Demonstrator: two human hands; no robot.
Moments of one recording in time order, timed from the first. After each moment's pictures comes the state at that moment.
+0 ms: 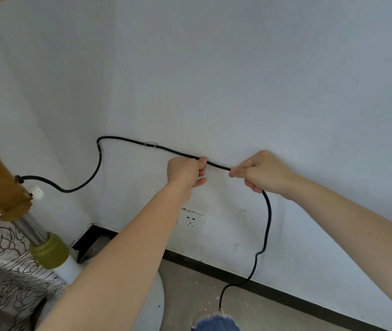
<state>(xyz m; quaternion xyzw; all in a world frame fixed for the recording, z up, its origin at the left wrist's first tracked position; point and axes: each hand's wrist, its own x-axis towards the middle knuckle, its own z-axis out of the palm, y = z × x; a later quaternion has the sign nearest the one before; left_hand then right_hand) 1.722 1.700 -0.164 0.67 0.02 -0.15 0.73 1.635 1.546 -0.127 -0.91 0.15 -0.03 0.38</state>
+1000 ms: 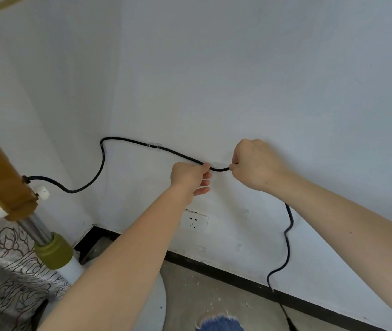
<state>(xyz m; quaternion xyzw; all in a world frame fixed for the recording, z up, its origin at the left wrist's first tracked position) 1.716 1.706 -0.163 0.70 0.03 -0.19 0.69 1.645 1.585 -0.106 -0.99 0.10 -0.10 0.07</state>
